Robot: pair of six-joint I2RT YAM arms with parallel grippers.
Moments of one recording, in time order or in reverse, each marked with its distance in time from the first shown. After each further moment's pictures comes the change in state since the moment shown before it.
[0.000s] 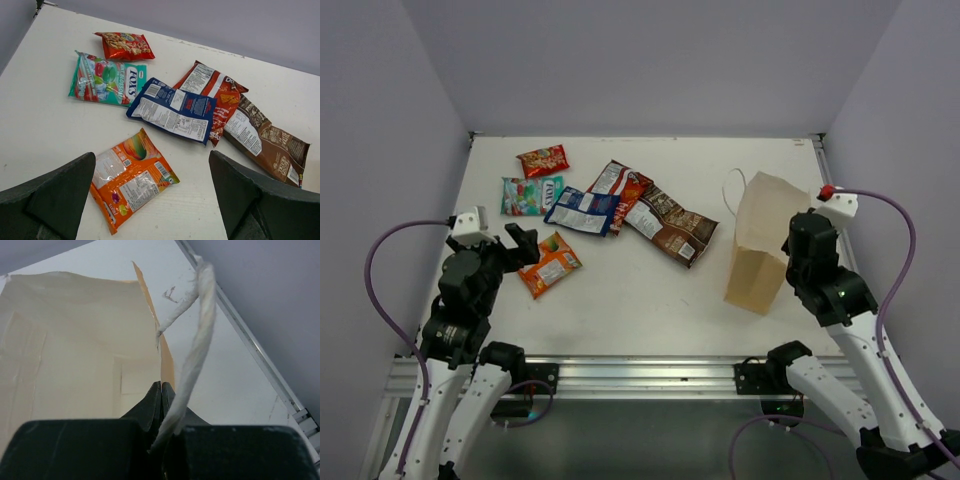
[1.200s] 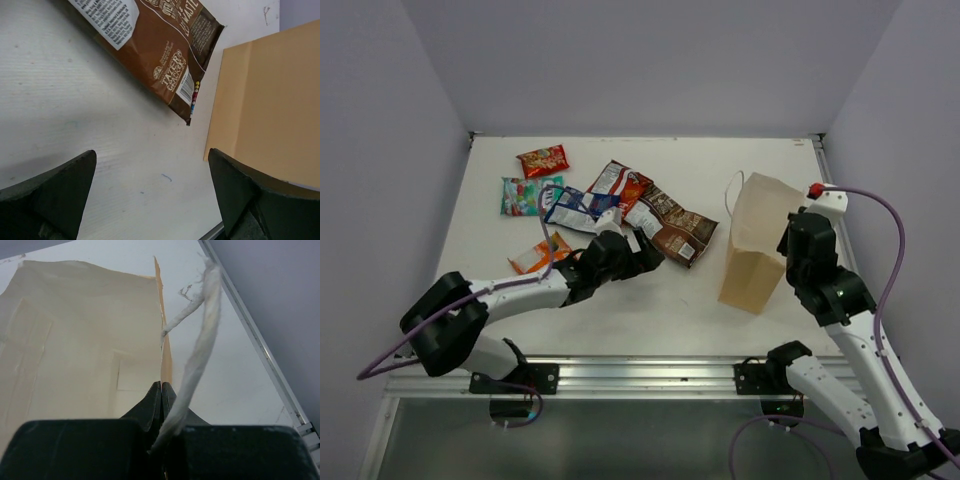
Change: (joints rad) left arm -0.603 0.959 -0.021 0.614 0.059 -0.652; right arm 0.000 -0.001 -0.006 0.033 -0.108 -0.096
